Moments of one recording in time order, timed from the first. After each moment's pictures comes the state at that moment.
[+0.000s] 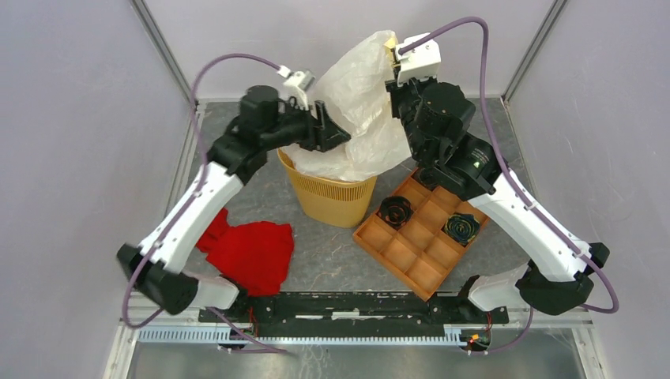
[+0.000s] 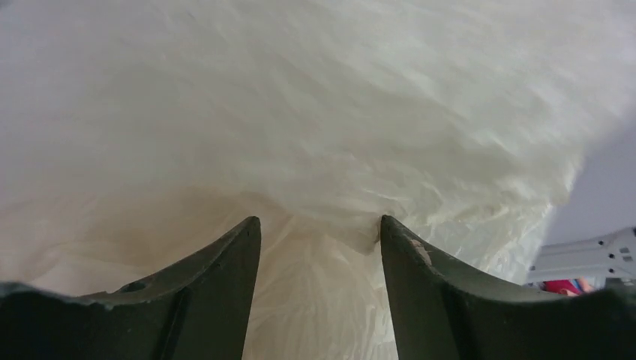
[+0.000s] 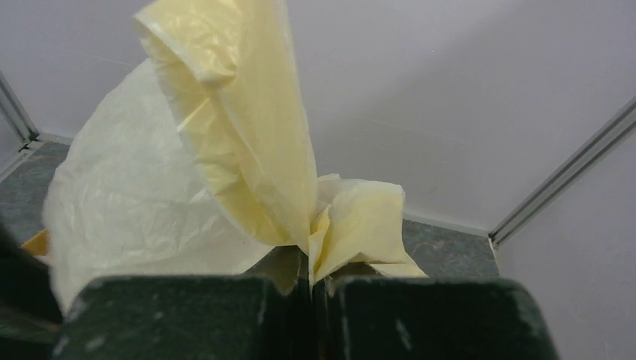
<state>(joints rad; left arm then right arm) -0.53 1.29 1.52 -0.46 0.43 -0.38 0.87 1.38 1.77 -0.30 0.74 -0.23</state>
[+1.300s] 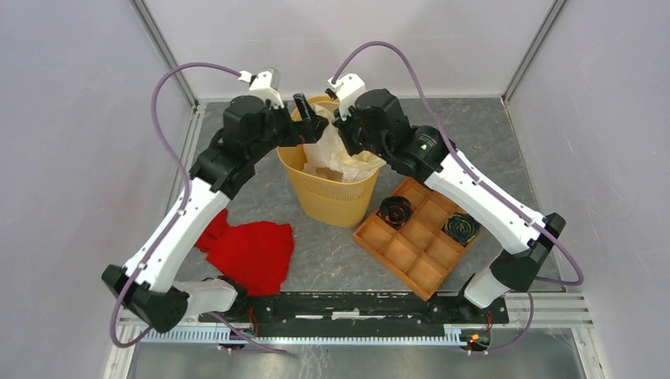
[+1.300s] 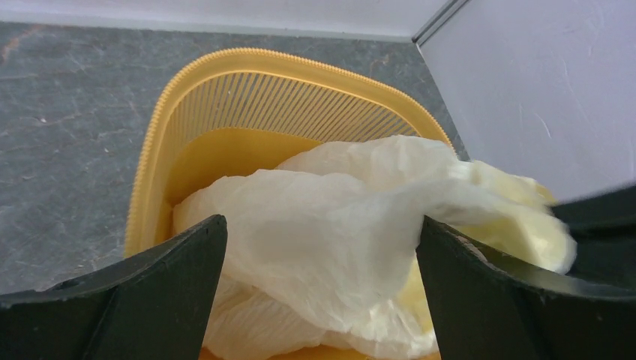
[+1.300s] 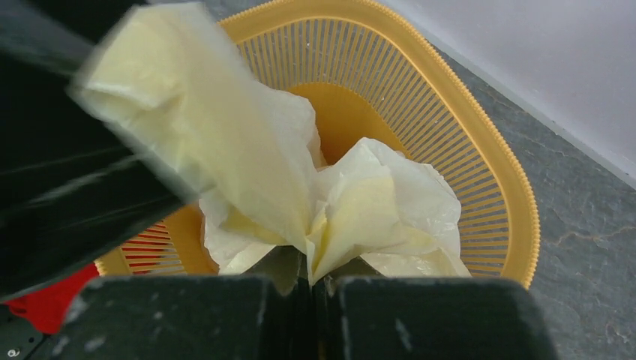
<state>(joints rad) -0.53 1.21 1.42 -0.44 -0.02 -0.47 0.86 1.59 1.82 -0.65 0.23 0.01</state>
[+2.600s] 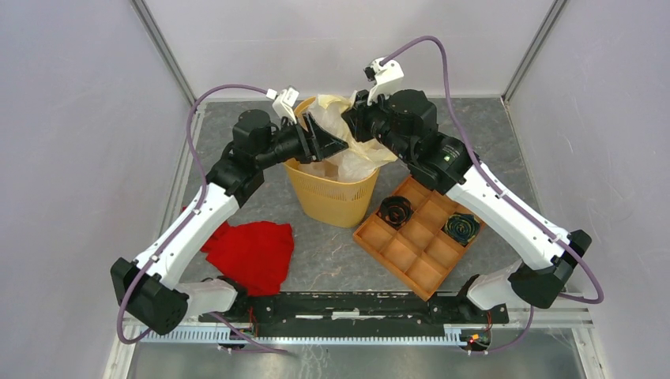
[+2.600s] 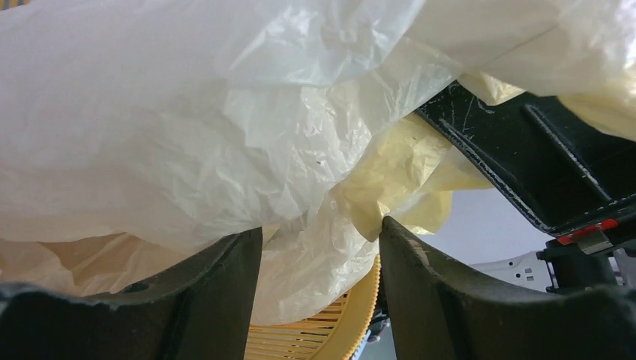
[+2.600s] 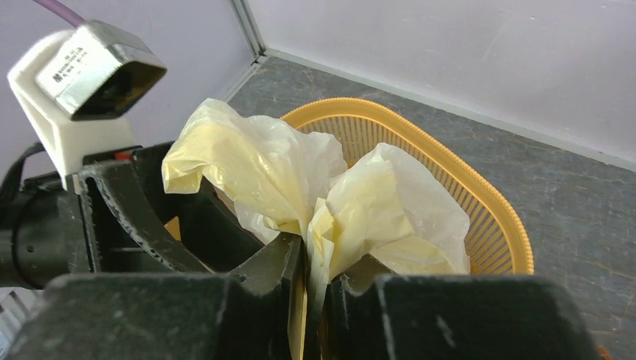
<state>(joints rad) -0.50 1.23 1.20 -0.14 0.47 -0.72 0.81 1.43 1.64 -0.34 0.21 0.21</state>
